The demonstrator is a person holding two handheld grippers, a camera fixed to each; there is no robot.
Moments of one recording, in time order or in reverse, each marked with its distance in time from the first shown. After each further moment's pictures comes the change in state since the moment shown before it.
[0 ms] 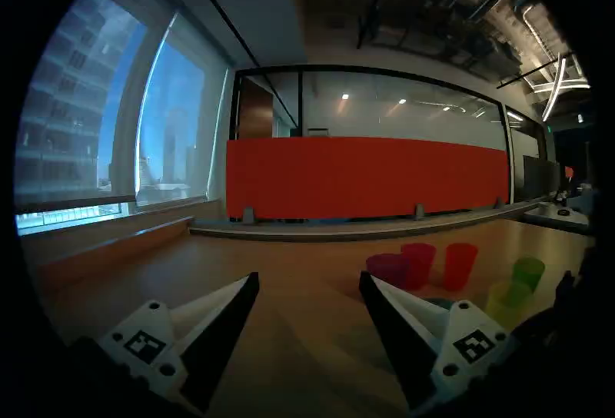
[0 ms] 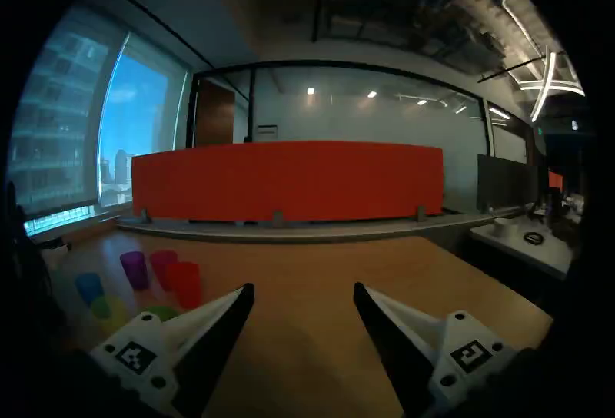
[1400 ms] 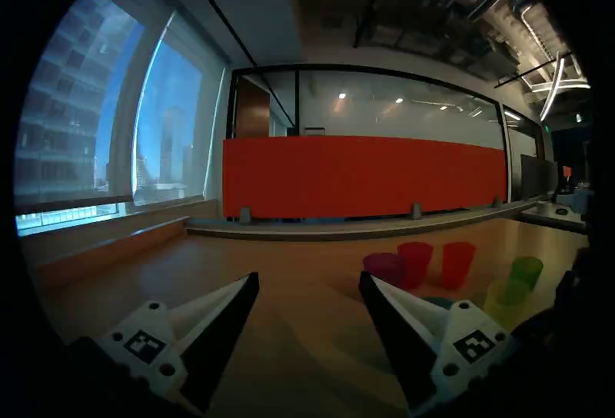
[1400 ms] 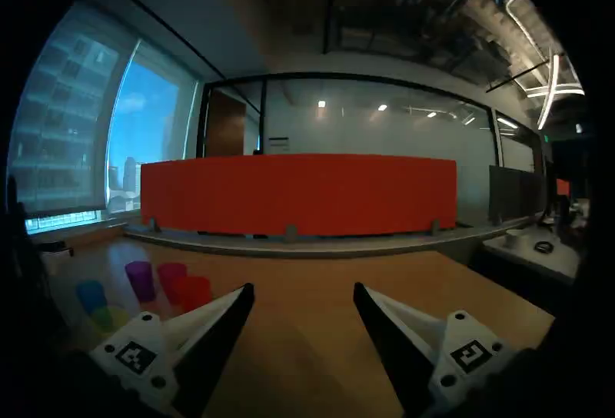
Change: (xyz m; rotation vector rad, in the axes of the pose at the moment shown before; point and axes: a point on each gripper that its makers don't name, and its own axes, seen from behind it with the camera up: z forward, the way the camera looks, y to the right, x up) left arm -0.002 0.003 -0.001 -0.013 -0.003 0.001; right arm 0.008 -0.026 0.031 0.045 0.069 -0.024
